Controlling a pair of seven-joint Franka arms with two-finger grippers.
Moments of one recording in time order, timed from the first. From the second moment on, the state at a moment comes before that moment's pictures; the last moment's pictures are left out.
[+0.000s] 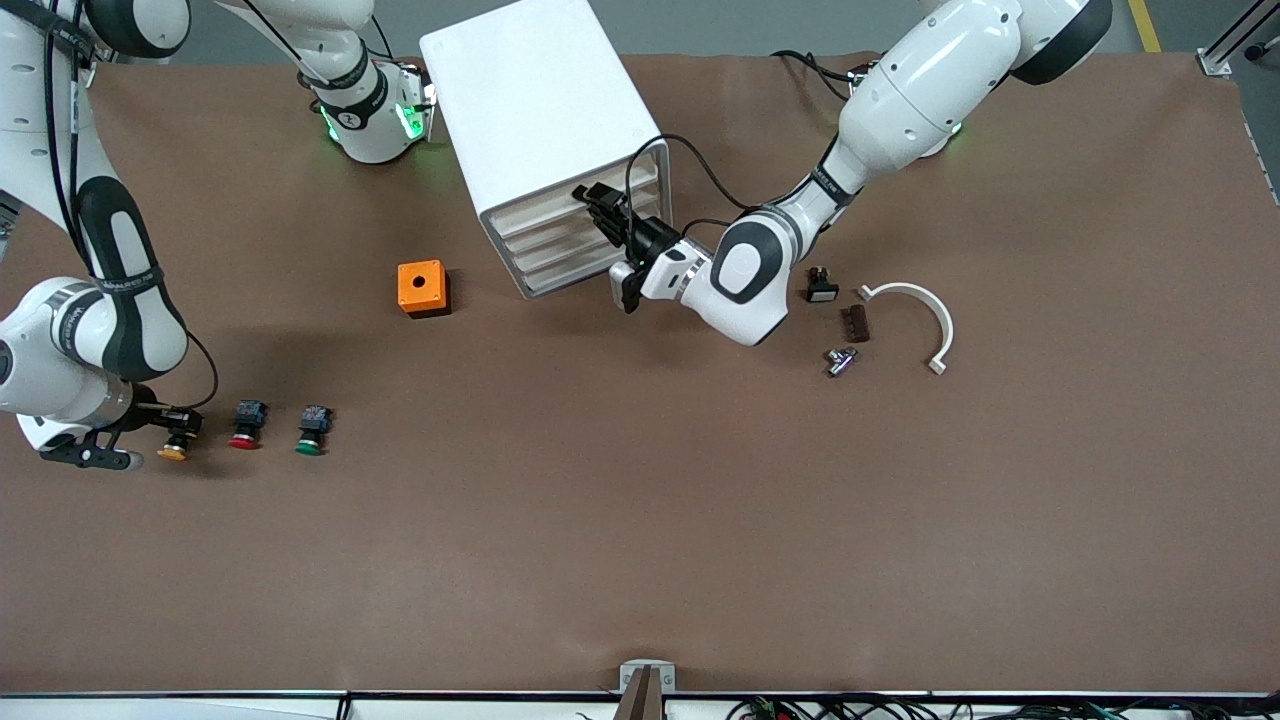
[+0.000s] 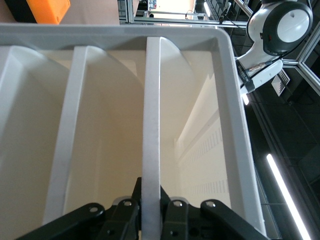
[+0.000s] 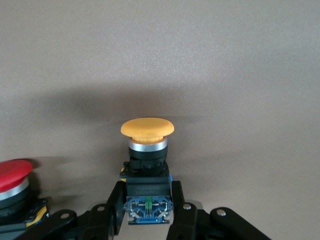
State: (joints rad) left arm -0.32 0.75 -0.48 -1.81 -1.40 1.80 0.87; right arm -0.23 0.64 -0.15 -1.81 -0.01 2.42 -0.21
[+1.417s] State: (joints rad) left arm -0.29 0.71 -0.27 -1.63 -1.21 1.81 0.50; right arm -0.01 0.26 -0.13 -1.63 0.00 1.65 0.13
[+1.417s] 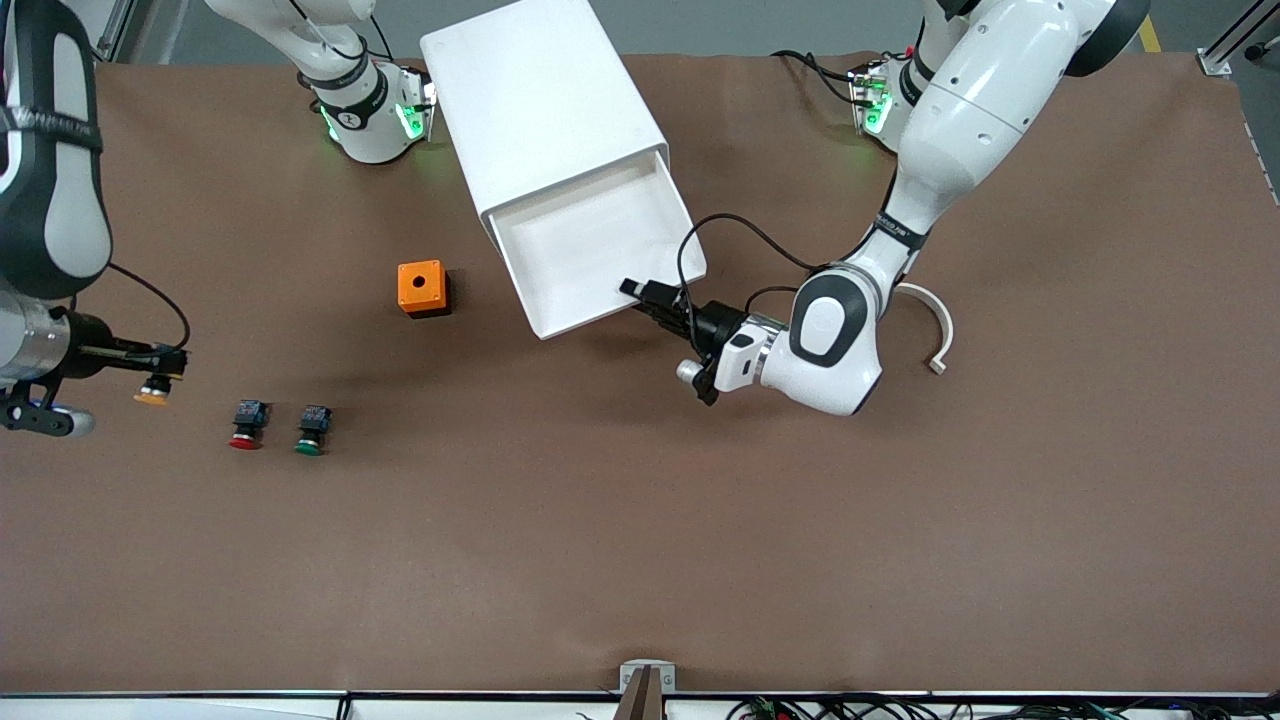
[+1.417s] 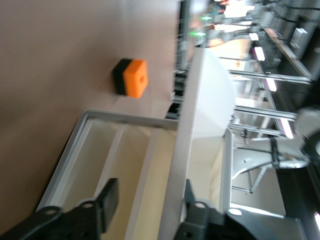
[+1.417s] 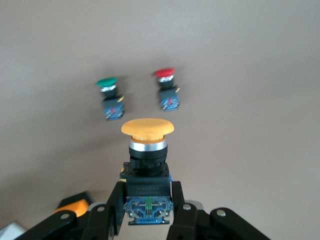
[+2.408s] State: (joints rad) left arm -0.09 0.62 -0.26 -1.36 -0.49 1.53 0.02; right arm 0.54 0.16 -0.12 -1.53 0.19 1.44 1.21
